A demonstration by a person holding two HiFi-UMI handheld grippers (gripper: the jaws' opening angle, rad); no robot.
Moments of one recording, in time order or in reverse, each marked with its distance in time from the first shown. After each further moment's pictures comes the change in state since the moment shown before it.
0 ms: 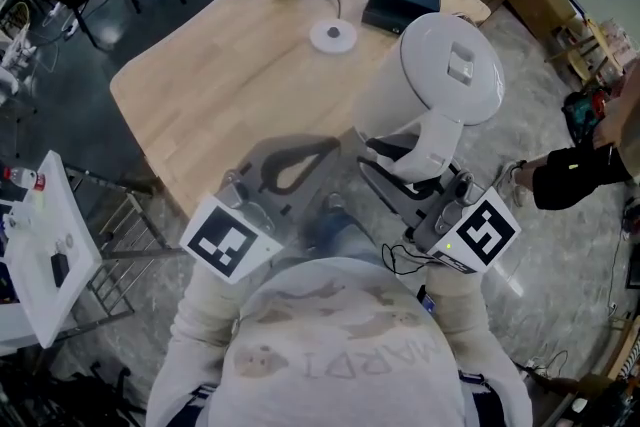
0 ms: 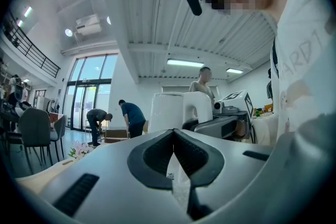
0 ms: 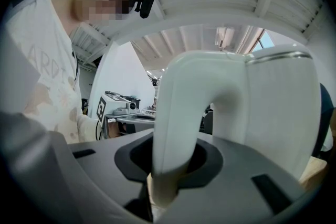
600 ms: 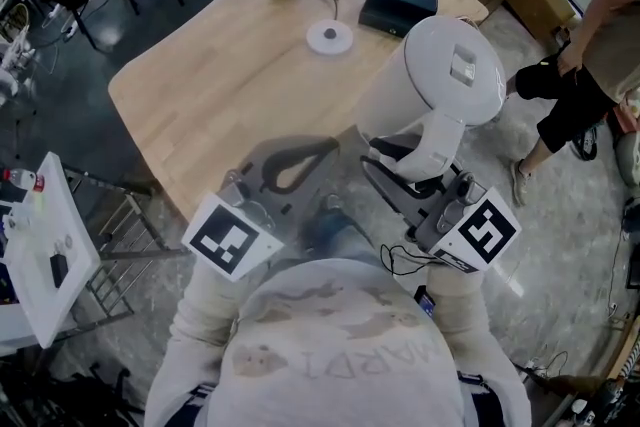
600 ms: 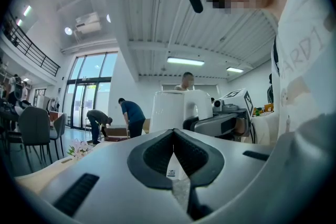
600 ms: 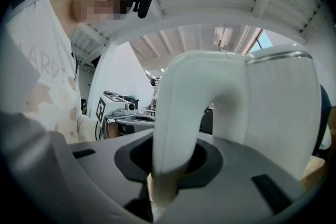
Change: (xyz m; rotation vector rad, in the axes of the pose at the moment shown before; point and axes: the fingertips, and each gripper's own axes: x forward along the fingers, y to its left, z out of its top) left arm 0.009 -0.007 -0.006 -0.004 0.016 -0.002; right arm -0.014 -0.007 -0.004 0.008 0.005 -0.015
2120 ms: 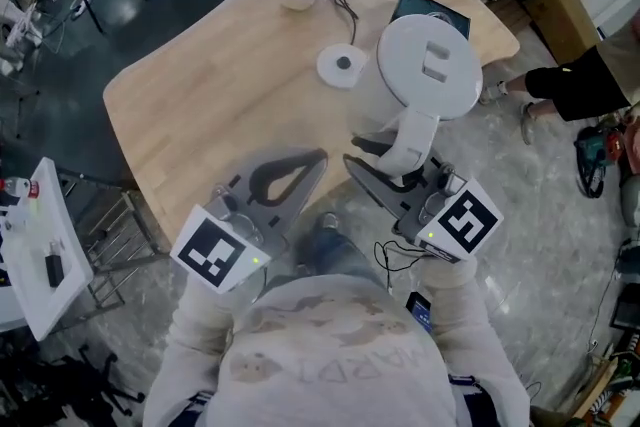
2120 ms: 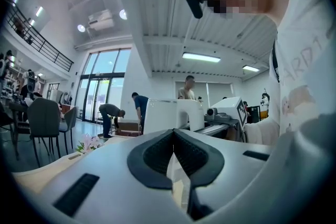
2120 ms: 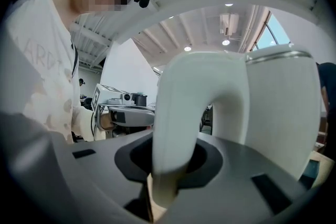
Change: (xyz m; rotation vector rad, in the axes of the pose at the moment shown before) left arm 0.067 0.129 -0.027 -0.075 0.040 0.119; right arm 0.099 -0.134 -0.044 0.024 0.052 0.157
